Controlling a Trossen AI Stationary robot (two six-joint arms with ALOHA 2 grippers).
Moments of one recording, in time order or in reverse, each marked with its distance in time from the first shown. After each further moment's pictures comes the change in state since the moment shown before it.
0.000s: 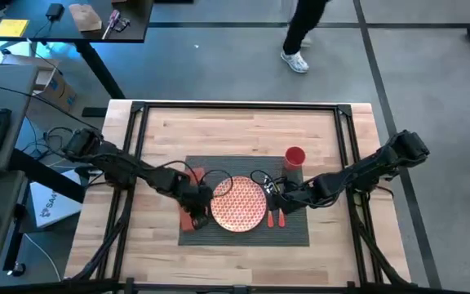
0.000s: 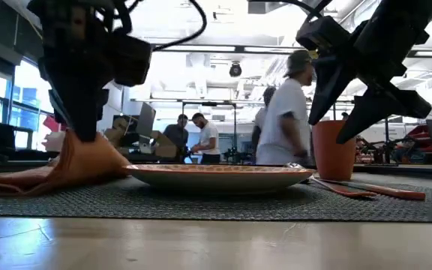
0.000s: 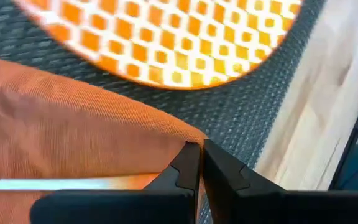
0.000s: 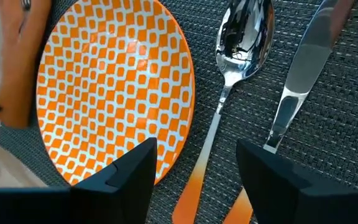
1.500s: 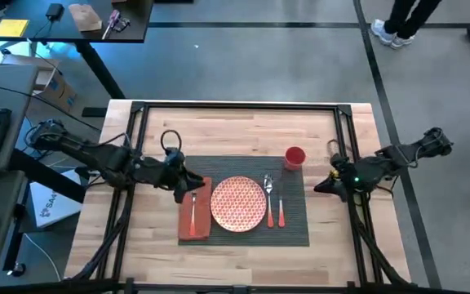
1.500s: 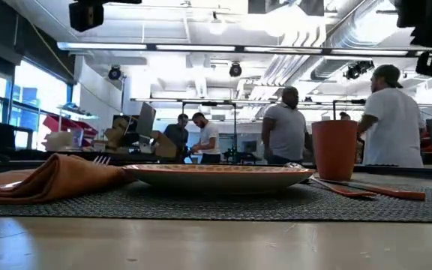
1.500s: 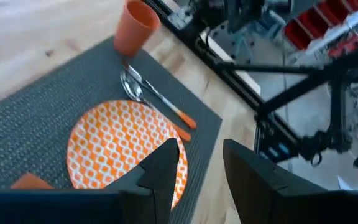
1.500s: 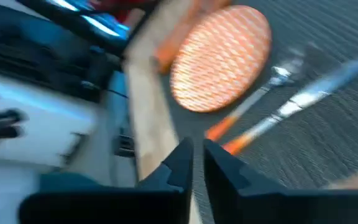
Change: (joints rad) left arm 0.009 -0.584 0.001 0.042 -0.468 -0.089; right arm 0.046 -1.216 -0.421 -0.118 -0.187 -0.559
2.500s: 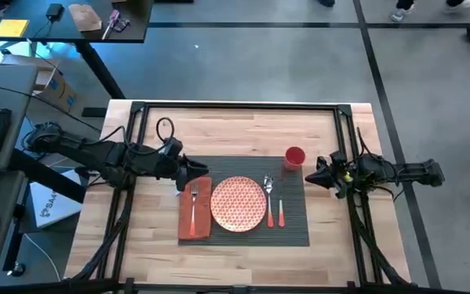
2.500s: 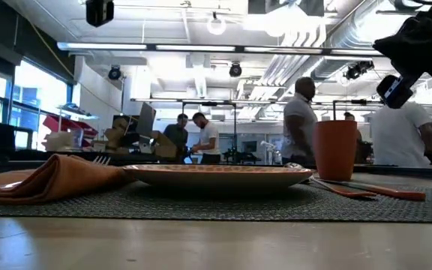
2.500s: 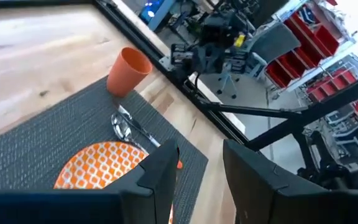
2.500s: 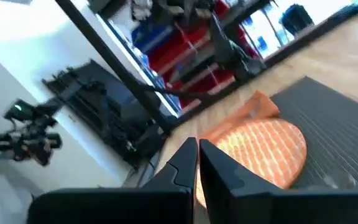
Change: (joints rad) left arm 0.070 -0.006 -0.006 0.140 -0.008 0.055; right arm -0.372 -0.273 -0.414 0.577 -0.255 -0.365
